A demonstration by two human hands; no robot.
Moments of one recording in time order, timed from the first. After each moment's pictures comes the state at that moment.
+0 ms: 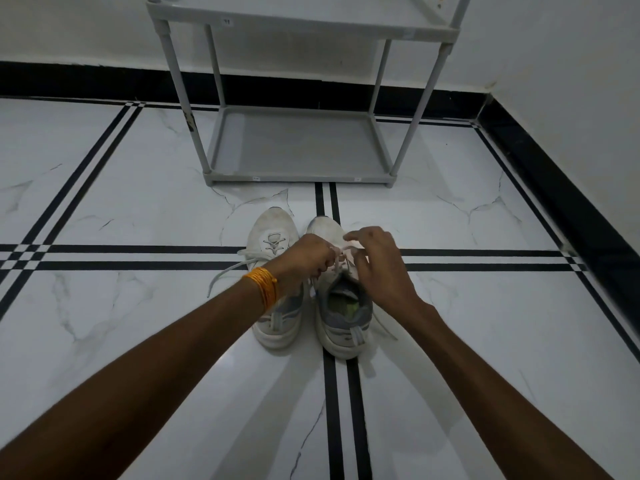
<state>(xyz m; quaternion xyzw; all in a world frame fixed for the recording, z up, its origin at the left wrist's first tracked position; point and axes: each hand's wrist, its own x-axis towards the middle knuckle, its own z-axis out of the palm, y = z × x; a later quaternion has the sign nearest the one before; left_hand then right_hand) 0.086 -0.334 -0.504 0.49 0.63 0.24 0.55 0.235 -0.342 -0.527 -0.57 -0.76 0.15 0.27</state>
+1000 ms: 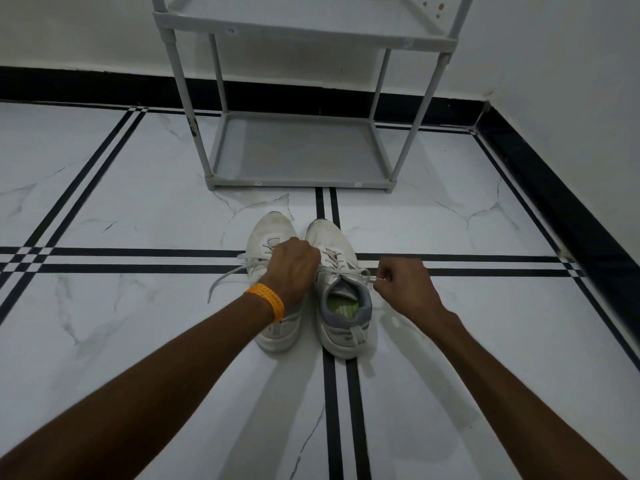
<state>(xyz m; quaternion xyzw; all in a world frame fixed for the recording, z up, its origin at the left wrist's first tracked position) 0.065 -0.335 -0.537 0.79 0.61 -0.04 -0.05 0.280 -0.340 -0.539 -0.64 -0.74 0.17 0.15</state>
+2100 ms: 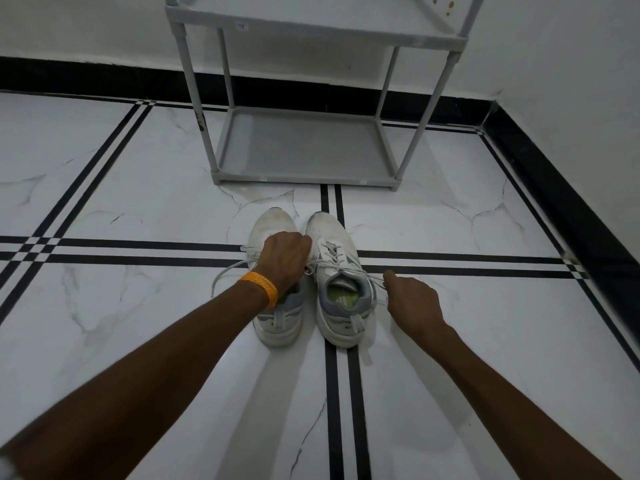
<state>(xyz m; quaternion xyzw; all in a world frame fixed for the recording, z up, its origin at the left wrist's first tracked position) 0.041 -0.326 -0.549 0.79 0.62 0.01 -0.01 0.291 -0.357 -0.577 -0.62 -0.78 -0.01 -0.01</state>
